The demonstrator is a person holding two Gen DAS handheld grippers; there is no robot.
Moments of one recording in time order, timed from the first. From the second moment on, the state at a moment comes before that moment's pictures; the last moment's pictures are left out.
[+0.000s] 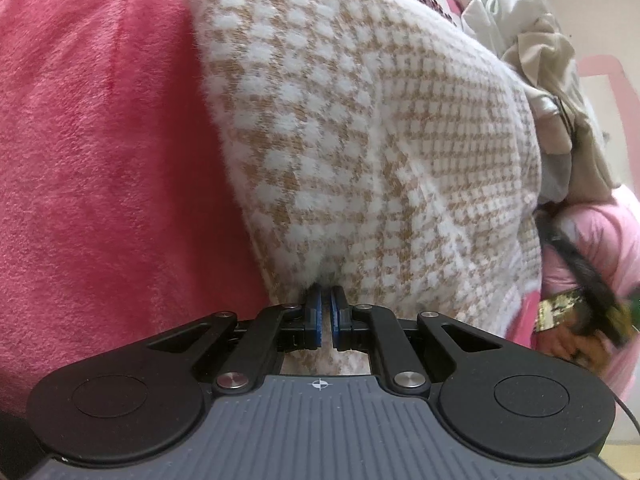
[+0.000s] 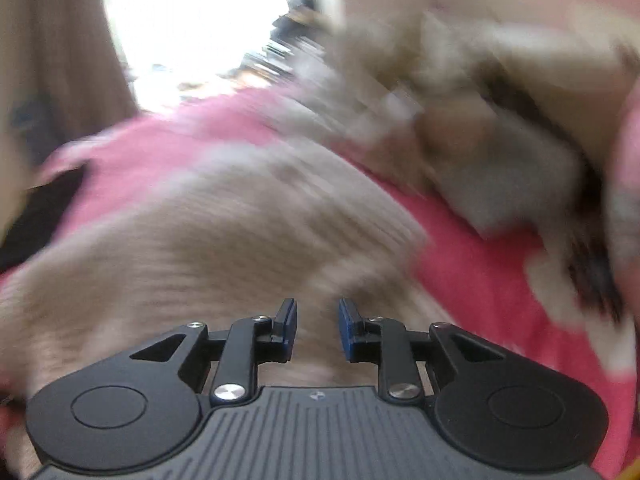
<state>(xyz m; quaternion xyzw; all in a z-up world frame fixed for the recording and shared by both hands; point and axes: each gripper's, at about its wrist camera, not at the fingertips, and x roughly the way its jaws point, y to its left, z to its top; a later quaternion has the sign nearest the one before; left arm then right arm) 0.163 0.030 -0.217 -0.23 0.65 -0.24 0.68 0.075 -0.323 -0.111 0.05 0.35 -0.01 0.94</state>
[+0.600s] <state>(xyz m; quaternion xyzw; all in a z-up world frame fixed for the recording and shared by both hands) 0.154 0.045 -0.211 -0.27 0.65 -0.24 0.67 0.086 -0.133 -0.172 -0.09 0.43 0.29 0.85</state>
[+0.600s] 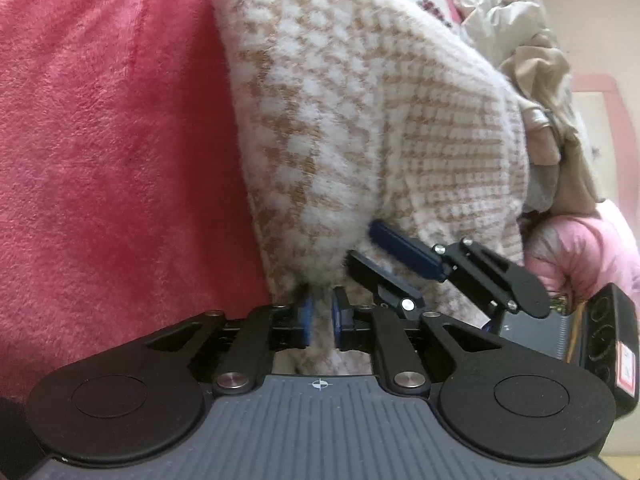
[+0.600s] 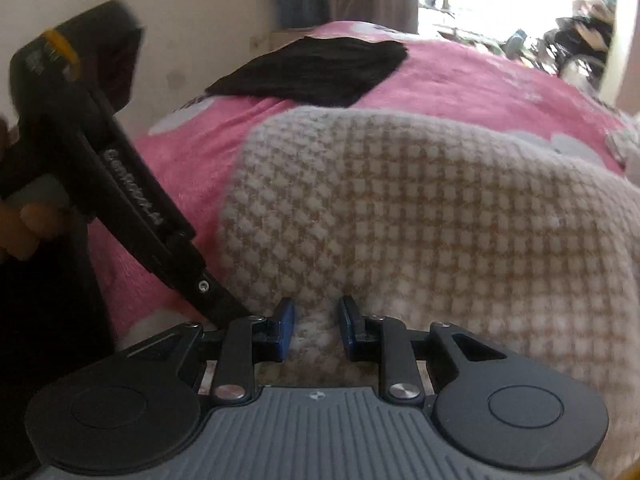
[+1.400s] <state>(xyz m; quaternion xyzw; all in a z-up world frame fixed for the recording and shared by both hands) 0.185 0.129 -0.183 -0.35 0.51 -0.13 0.78 0.054 -0.128 -0.157 -0.16 0.40 0.28 0.86</state>
